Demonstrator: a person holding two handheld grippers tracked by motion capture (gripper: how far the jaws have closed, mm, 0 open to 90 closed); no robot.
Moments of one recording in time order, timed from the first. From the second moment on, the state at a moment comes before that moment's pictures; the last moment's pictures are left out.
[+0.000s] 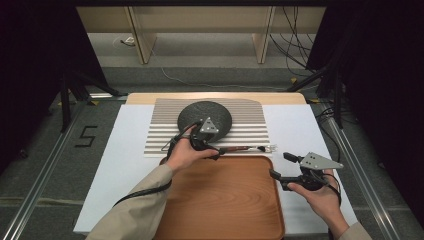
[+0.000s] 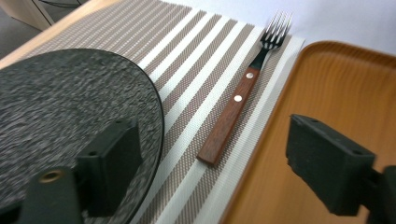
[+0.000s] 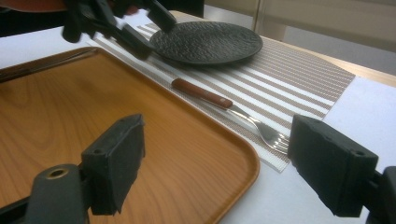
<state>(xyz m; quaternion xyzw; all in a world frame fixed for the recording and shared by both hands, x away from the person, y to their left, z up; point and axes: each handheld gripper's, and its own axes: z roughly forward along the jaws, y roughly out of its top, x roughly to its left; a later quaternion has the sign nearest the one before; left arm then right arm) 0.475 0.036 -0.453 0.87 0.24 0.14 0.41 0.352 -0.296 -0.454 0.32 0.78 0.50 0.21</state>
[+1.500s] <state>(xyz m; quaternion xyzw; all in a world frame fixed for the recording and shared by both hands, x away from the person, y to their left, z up) 0.494 0.007 -0.482 0.90 0.20 0.13 0.37 0.354 -0.295 -0.457 0.32 0.78 0.50 0.21</state>
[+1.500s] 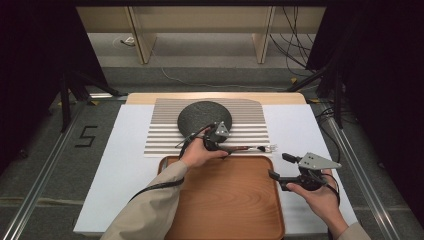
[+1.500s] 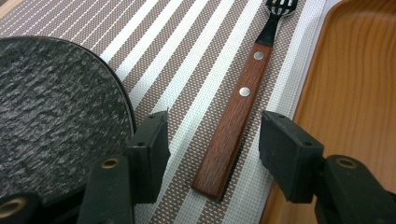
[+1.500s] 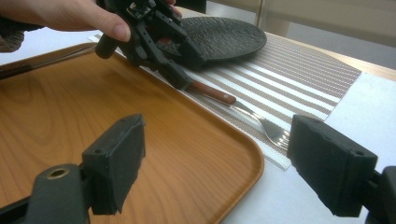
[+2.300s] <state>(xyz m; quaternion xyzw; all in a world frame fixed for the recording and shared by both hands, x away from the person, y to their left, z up) 0.497 0.004 -0.487 0.91 0.19 0.11 0.35 0.354 -0.295 -0.457 0.32 0.78 0.50 0.21</state>
